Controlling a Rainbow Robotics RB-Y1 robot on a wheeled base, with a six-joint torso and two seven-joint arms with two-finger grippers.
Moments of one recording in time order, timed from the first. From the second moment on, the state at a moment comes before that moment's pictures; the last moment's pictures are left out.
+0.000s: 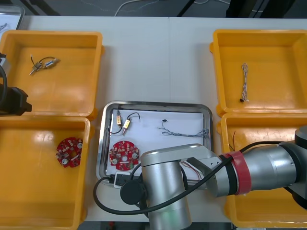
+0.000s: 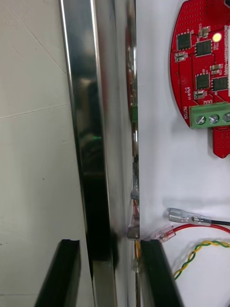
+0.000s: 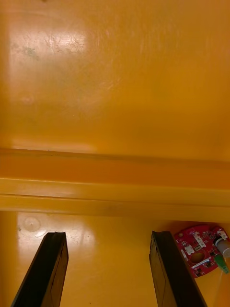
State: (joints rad) right arm -0.94 -0.42 1.41 -1.96 -0.55 1.52 1.28; left arm -0.27 0.80 0.19 -2.02 0.75 1.73 -1.23
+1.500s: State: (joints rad) right arm -1.12 -0.48 1.42 -1.86 -0.51 1.42 1.34; left arm -0.27 0.80 0.19 -2.02 0.75 1.73 -1.23
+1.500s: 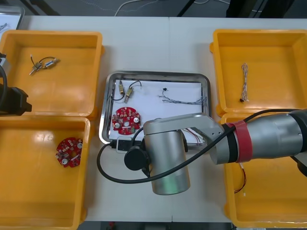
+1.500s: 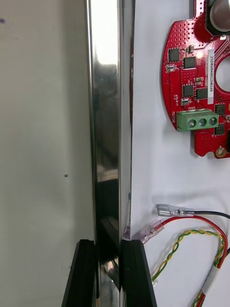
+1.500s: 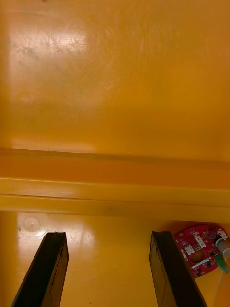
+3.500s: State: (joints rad) right arm -1.39 -0.48 1.42 -1.41 -0.55 1.14 1.57; left arm -0.27 0.80 0.19 -2.02 0.75 1.73 -1.23
